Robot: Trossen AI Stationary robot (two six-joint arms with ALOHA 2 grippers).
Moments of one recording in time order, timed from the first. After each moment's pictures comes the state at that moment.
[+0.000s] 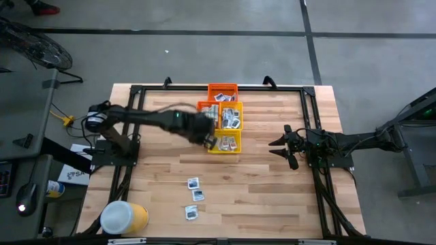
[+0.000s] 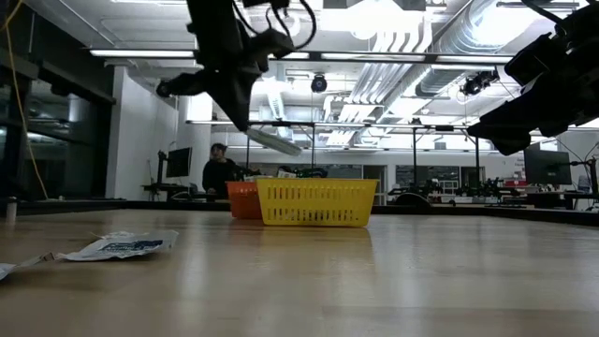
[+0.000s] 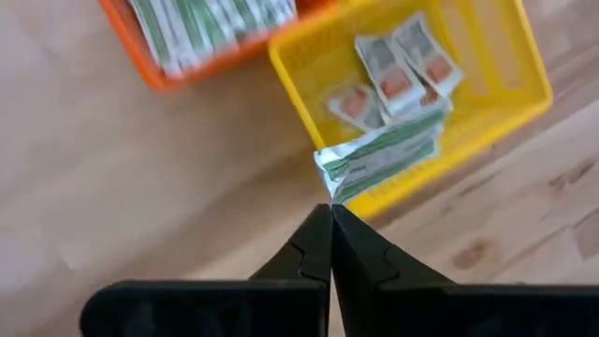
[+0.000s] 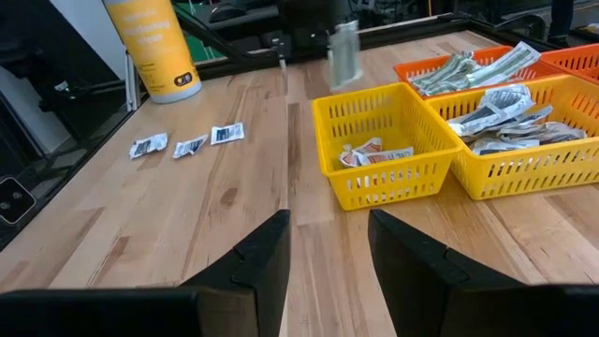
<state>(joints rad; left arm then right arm) 0.01 1.64 1.35 -0.92 -0.17 -1.08 0.02 0.28 0.01 0.03 0.00 0.20</state>
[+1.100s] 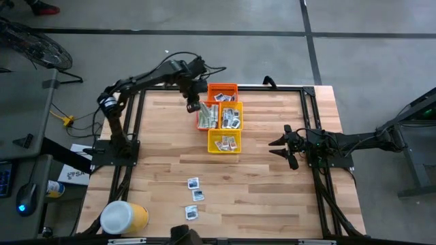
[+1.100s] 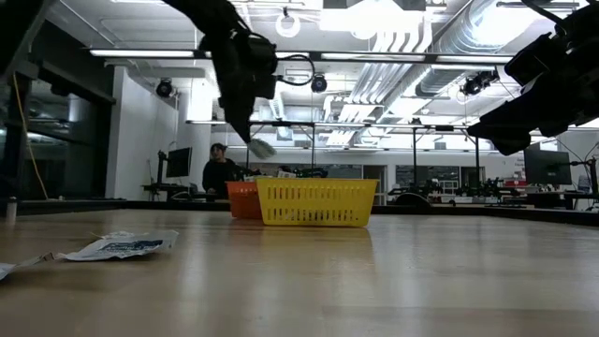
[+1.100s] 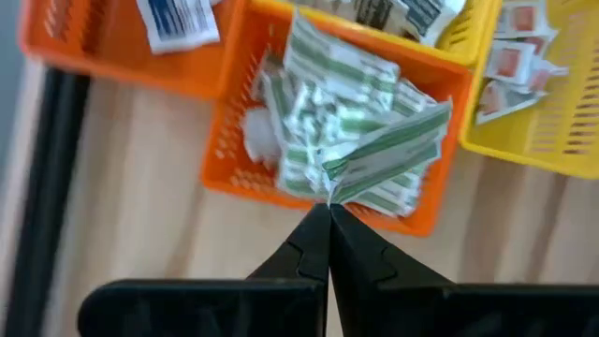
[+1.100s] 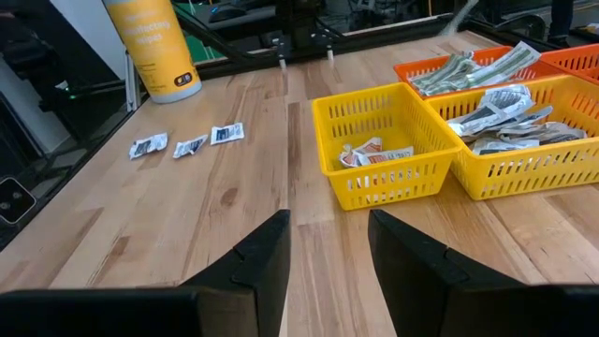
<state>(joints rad) 0.63 1.79 1.60 -1.08 0.21 0.35 0.02 0.28 0.01 0.03 0.00 0.20</state>
